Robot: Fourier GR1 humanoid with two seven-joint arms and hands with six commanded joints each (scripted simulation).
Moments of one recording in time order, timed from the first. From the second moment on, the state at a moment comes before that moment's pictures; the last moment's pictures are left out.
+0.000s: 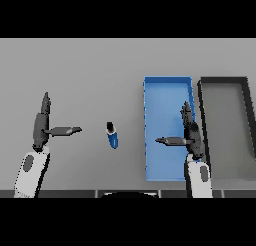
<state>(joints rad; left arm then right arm) -0.11 0.43 -0.16 -1.48 0.24 0.26 0.01 0.00 0.00 0.00 -1.57 0.00 0.00 0.00</state>
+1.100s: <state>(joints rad) -0.04 0.66 -0.33 -1.60 0.29 -0.27 -0.12 0.07 -0.10 0.13 -1.69 0.19 0.03 -0.03</state>
